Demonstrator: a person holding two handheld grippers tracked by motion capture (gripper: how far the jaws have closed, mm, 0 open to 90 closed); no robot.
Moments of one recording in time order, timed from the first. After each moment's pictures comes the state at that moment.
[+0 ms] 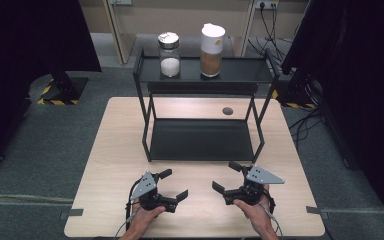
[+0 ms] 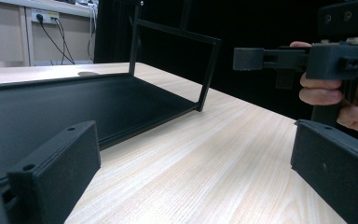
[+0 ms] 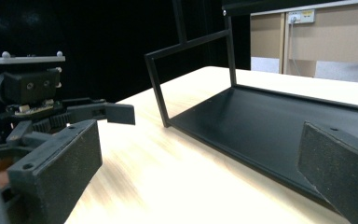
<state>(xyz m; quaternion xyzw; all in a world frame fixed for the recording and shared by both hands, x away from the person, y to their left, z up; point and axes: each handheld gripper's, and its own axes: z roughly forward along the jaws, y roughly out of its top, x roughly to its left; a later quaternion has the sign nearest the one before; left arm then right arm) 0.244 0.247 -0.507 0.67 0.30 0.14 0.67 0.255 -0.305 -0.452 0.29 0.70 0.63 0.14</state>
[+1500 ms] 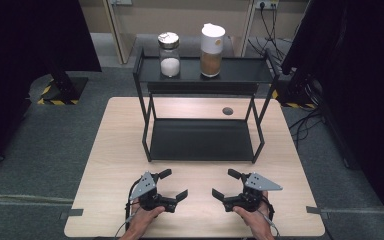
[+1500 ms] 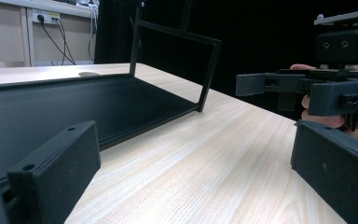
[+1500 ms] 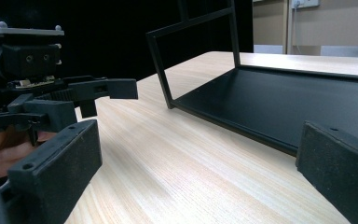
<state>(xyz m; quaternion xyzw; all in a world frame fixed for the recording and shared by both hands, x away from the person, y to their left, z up) 0.243 0.248 -0.507 0.67 0.30 0.14 0.67 0.248 -0.306 -0.468 0.31 0.71 0.62 0.12</state>
